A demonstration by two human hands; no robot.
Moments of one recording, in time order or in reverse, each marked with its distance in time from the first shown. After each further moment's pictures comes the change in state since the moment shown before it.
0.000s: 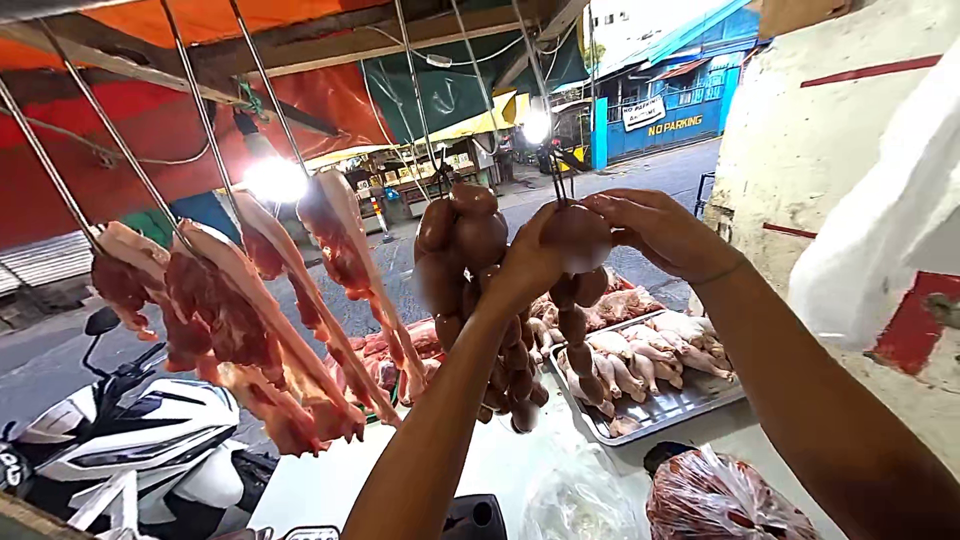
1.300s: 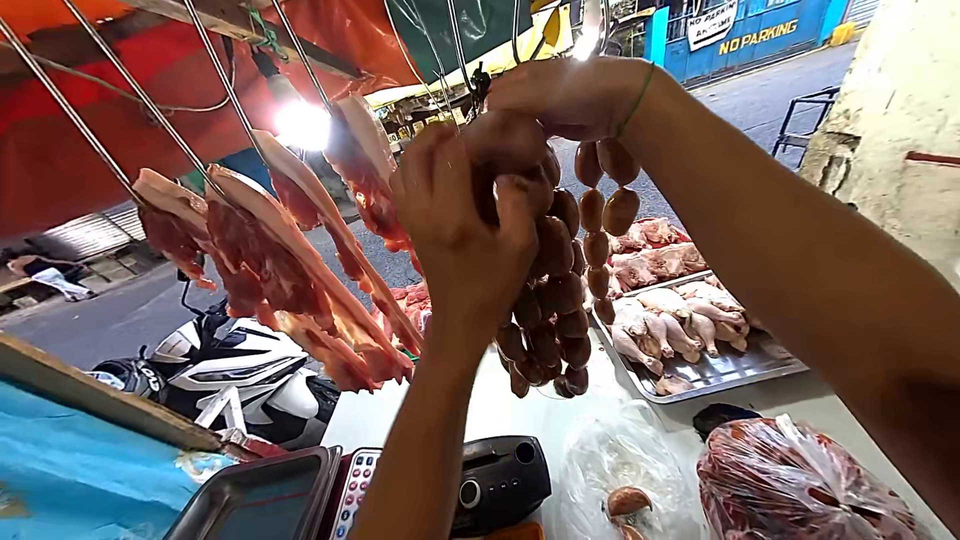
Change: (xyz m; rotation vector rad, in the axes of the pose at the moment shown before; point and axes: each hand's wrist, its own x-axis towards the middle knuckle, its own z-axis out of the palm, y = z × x) left_hand -0.076 0.012 -0.072 0.846 0.740 0.412; right_hand 0.125 -0.057 0.113 -0.209 -0.538 0.004
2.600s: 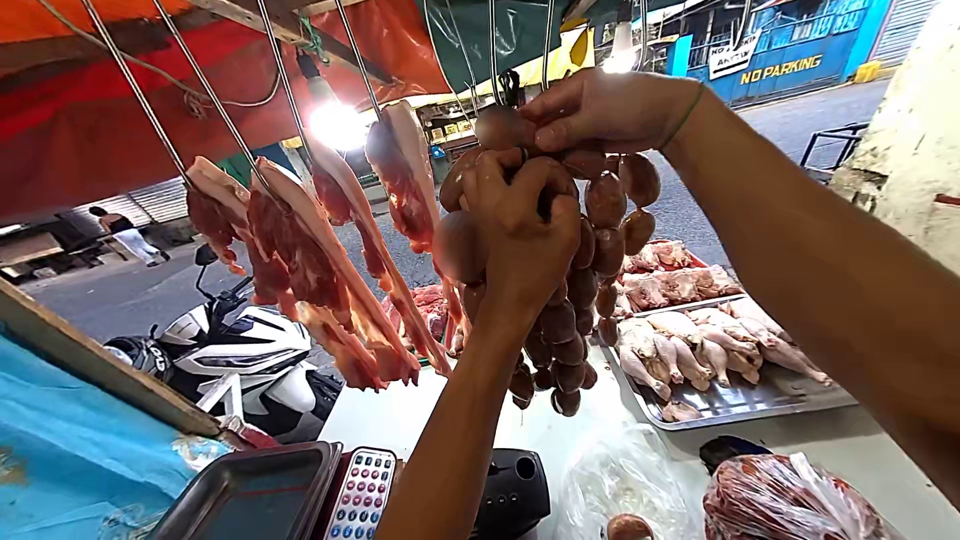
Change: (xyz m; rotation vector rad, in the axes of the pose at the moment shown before) left_hand -0.006 -0.004 0.035 -0.103 0.020 -0.042; right_hand 0.009 0.026 -0.023 0.191 -0.147 -0.219
